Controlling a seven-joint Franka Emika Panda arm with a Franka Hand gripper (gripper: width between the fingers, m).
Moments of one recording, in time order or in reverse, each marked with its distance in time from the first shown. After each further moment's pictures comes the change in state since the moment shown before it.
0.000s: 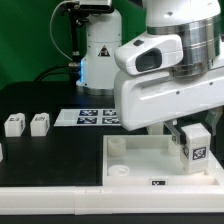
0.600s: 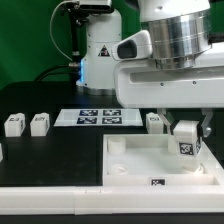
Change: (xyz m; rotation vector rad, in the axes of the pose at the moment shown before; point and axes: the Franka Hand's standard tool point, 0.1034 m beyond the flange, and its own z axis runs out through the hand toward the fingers) arm -0.012 -0.001 -0.003 0.023 0.078 0.879
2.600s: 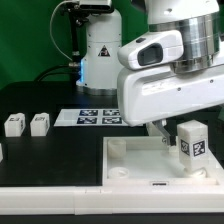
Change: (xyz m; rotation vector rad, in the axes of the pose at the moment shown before) arm 0.001 -0.008 0.005 -0.007 -0.001 -0.980
